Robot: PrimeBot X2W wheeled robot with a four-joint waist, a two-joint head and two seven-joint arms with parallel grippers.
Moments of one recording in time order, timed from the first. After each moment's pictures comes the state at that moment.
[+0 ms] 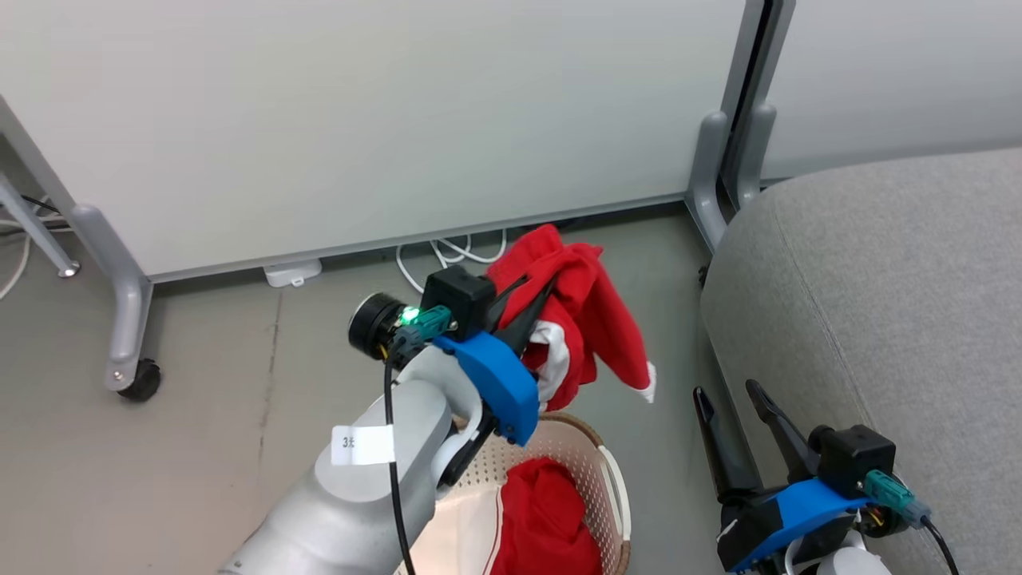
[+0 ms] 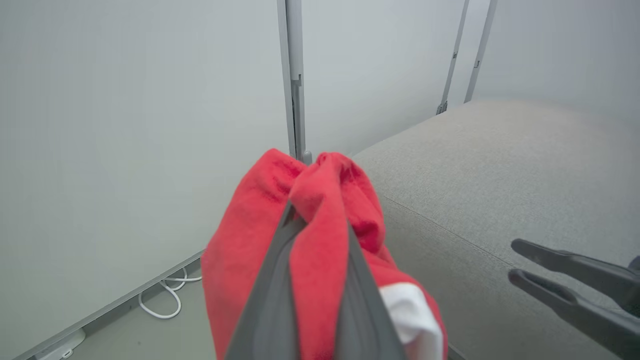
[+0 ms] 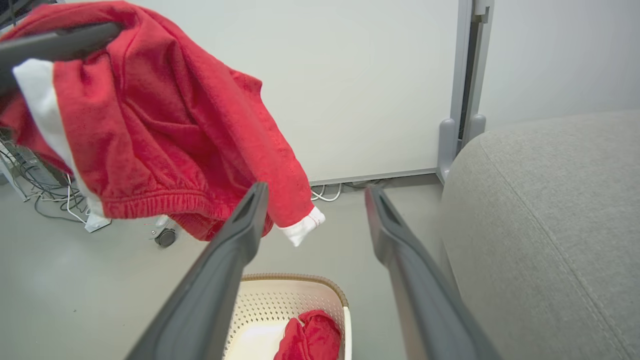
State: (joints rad) left arm -0.72 0.05 -0.86 0.80 -0.64 -0.13 -0.23; right arm -0.15 -0.05 0.13 0.38 0.24 0.13 -0.21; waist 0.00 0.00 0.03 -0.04
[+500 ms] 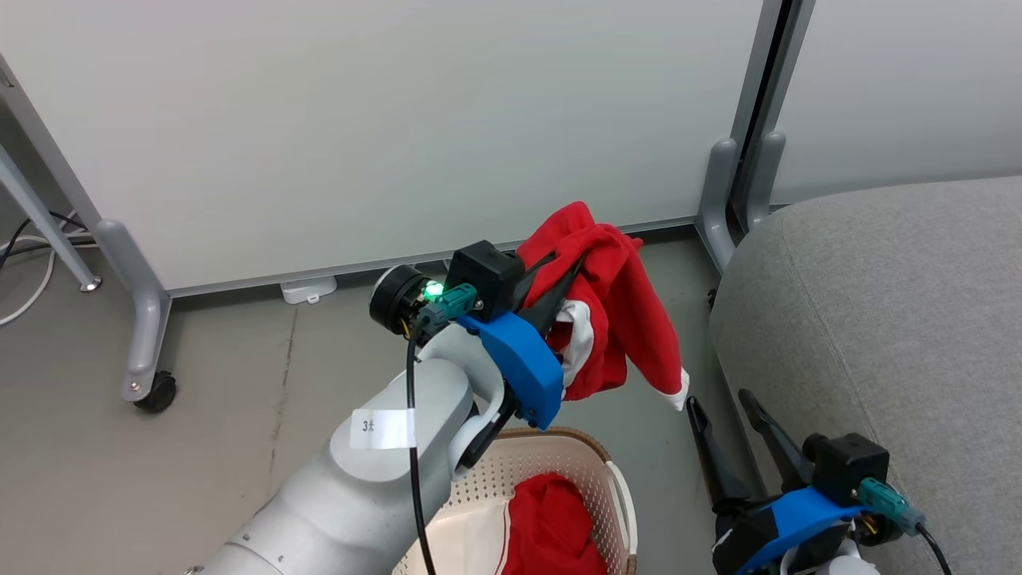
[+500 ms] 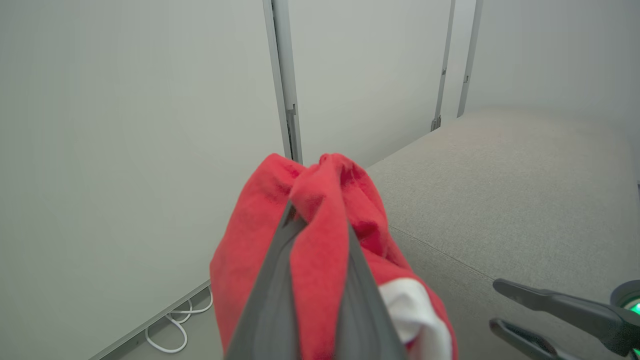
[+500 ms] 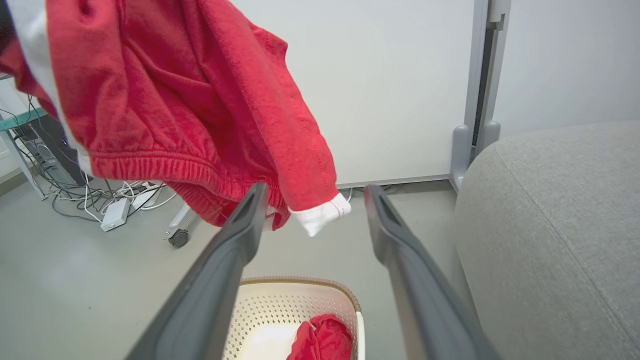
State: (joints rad) left arm -0.80 0.05 -0.97 0.75 -0.73 -0.09 -0.23; right arm -0.13 -0.05 0.15 0.36 0.25 0.13 -0.20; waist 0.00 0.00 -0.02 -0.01
